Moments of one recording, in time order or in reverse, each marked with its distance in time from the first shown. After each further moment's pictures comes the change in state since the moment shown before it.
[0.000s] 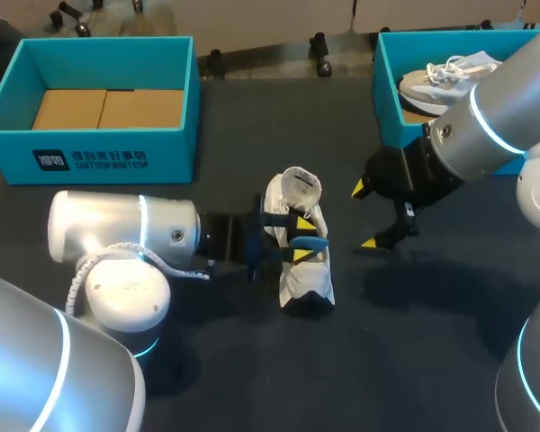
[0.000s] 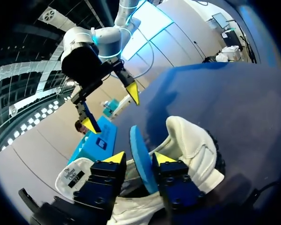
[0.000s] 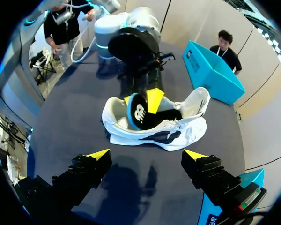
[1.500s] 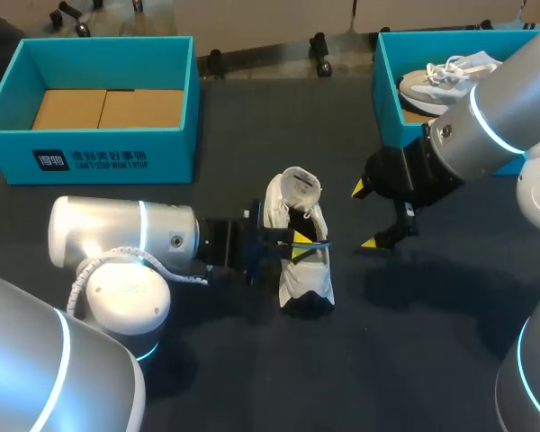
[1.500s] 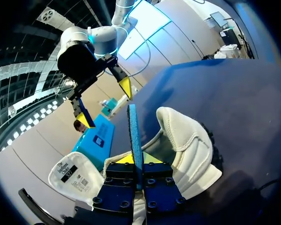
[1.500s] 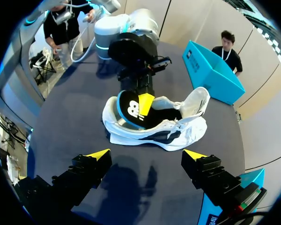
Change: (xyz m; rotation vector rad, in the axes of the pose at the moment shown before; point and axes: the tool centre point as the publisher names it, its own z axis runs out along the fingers) left arm 0.009 0.012 0.003 -0.017 0.003 0.007; right arm 0.000 0.000 0.000 0.000 0.000 0.000
